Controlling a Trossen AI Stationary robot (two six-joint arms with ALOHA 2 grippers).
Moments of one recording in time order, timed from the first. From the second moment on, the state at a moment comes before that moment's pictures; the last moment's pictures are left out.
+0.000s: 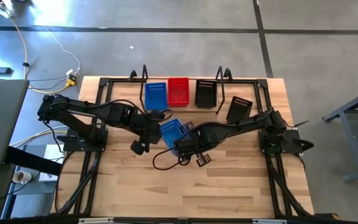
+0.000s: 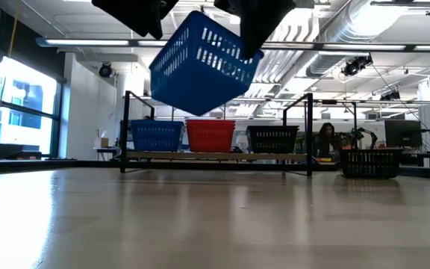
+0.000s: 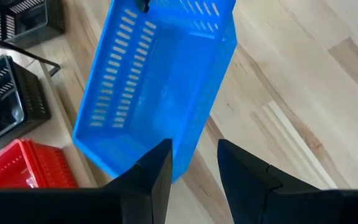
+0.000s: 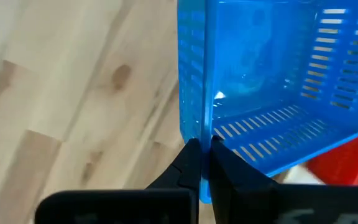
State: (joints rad) left arm -0.02 1.41 1.30 -0.91 -0.06 0.50; right arm 0.26 2.00 1.96 -1.30 0.24 -0.29
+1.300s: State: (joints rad) left arm -0.01 1.41 1.30 -0.98 -0.17 0.67; right arm 0.24 2.00 2.05 -1.27 0.28 -0.15
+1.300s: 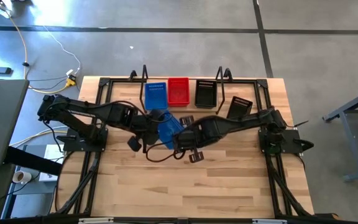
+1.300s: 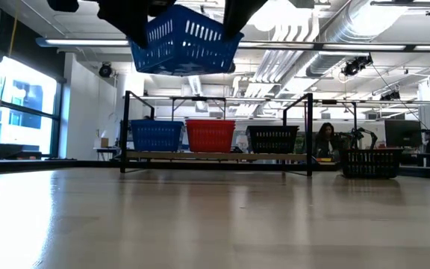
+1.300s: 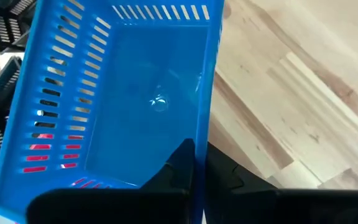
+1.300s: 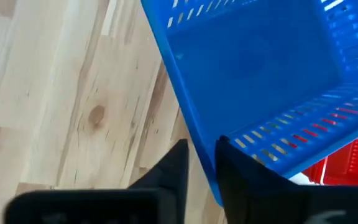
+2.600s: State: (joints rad) left arm 0.13 1.41 1.30 -1.10 -0.38 0.77; right arm -0.05 1.83 2.13 -1.29 0.33 -0.17
